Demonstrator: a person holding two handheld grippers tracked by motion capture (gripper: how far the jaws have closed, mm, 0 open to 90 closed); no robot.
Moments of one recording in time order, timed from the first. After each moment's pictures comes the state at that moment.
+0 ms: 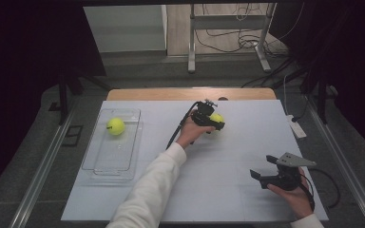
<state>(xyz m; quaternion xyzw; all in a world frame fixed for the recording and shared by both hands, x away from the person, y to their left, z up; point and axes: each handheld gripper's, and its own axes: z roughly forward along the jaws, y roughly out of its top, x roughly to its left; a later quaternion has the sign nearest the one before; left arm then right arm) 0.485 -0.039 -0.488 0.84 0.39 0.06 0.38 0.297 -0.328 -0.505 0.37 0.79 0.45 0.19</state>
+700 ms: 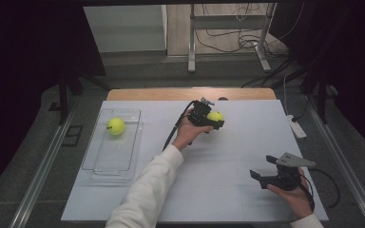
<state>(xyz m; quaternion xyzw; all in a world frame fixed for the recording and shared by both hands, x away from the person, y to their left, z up) 0.468 -0.026 -0.472 0.82 0.38 0.07 0.41 0.296 -0.327 -0.505 0.36 0.80 0.44 0.19</state>
